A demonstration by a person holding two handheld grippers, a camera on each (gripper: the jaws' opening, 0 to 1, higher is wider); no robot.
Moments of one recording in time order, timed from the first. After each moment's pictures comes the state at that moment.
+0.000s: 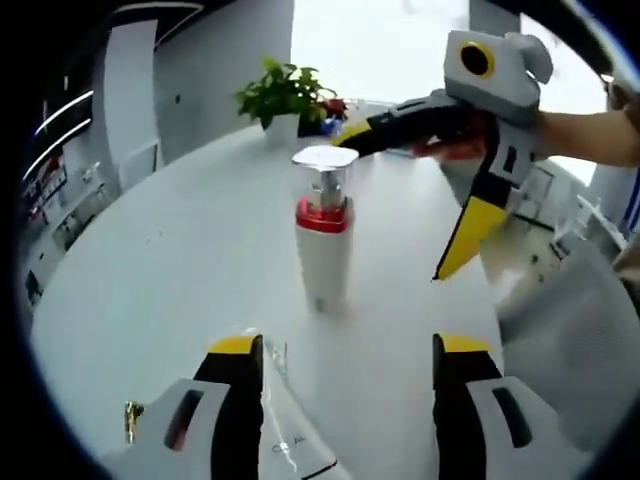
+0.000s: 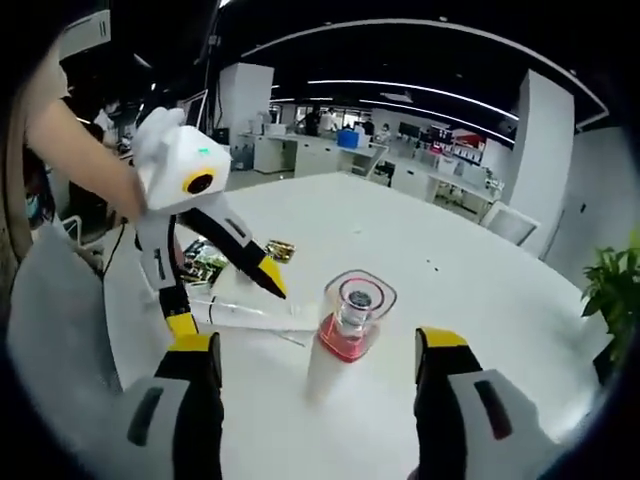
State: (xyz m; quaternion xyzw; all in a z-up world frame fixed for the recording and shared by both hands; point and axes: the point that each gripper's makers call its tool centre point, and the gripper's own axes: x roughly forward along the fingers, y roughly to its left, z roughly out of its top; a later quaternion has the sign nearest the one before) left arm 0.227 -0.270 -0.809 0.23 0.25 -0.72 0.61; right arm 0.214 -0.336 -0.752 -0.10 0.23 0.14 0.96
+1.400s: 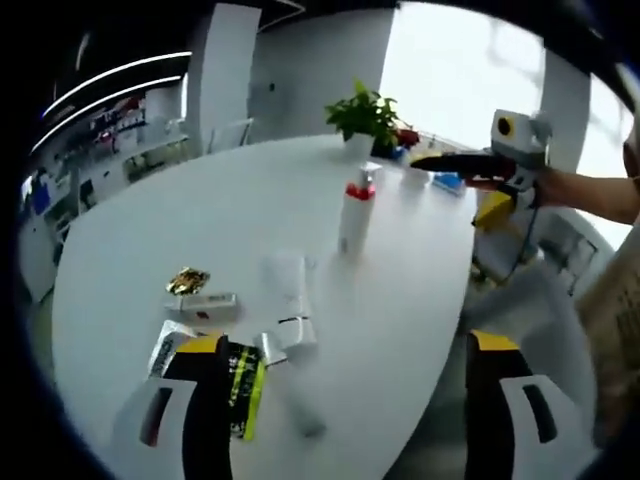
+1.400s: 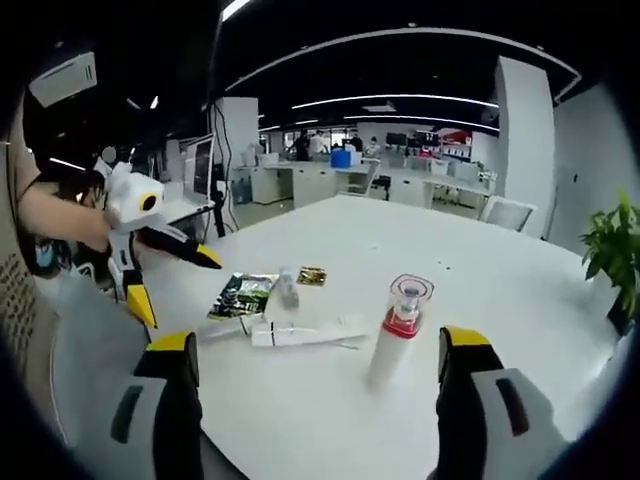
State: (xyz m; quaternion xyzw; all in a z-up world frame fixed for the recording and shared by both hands) left arm 0.202 -0.112 -0.763 0.12 0.29 -0.60 0.73; right arm 0.156 -0.284 -0.713 -0.03 0.19 0.13 0.97
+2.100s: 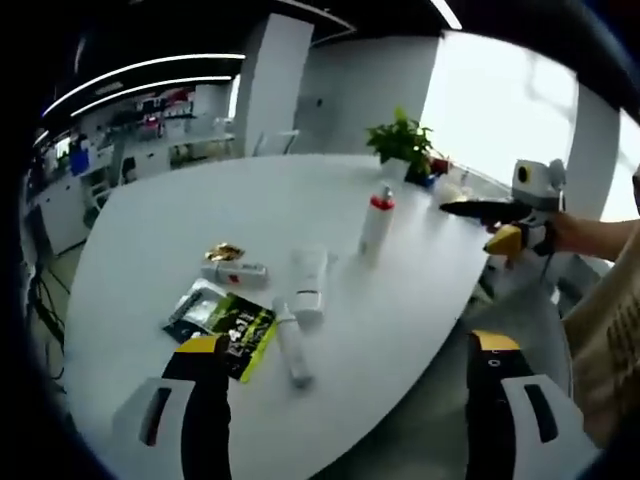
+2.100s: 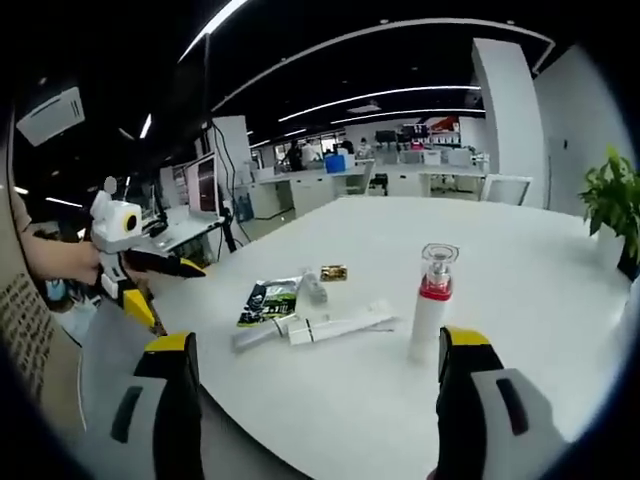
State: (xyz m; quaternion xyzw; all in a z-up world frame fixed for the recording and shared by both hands) left arm 0.179 -0.054 -0.752 0.06 0.28 -0.53 0.79; right arm 0.126 -0.242 -0.724 0.04 0.18 0.13 0.97
